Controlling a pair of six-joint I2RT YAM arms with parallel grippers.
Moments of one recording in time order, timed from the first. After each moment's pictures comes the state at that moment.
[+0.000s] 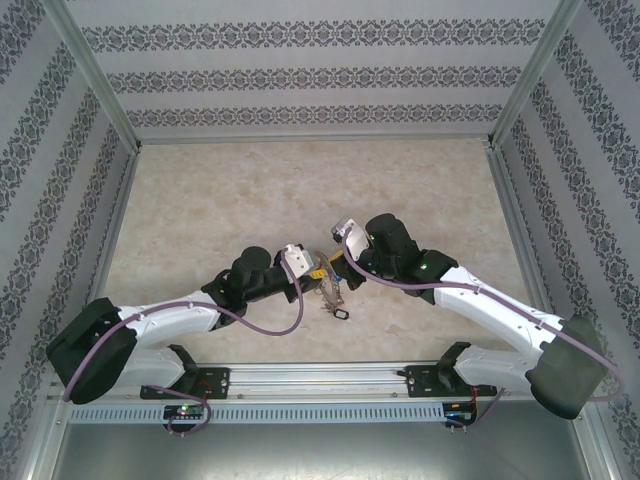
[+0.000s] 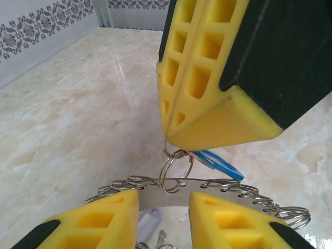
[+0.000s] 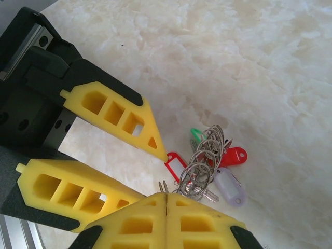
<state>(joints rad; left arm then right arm) -0.77 1.26 0.48 0.46 0.24 0.21 0.72 1.15 0.81 -0.33 -0.30 0.05</state>
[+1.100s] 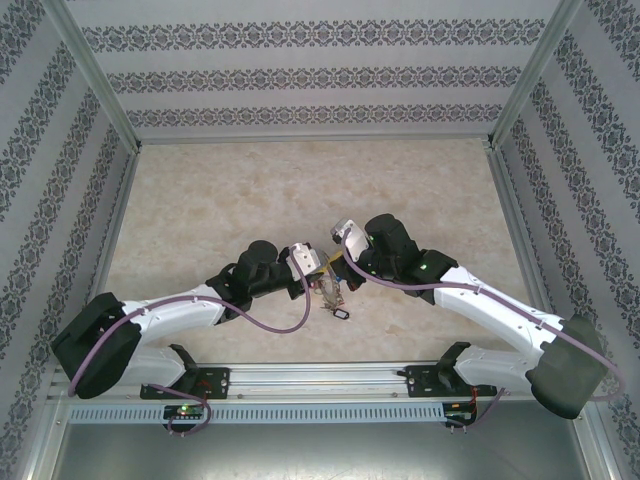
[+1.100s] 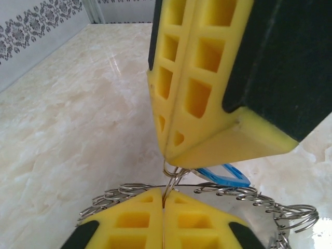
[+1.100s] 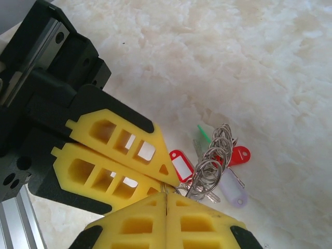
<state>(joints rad) -0.77 1.30 0.55 0.39 0.25 0.30 0.72 1.15 0.81 -0.34 -0.30 0.05</state>
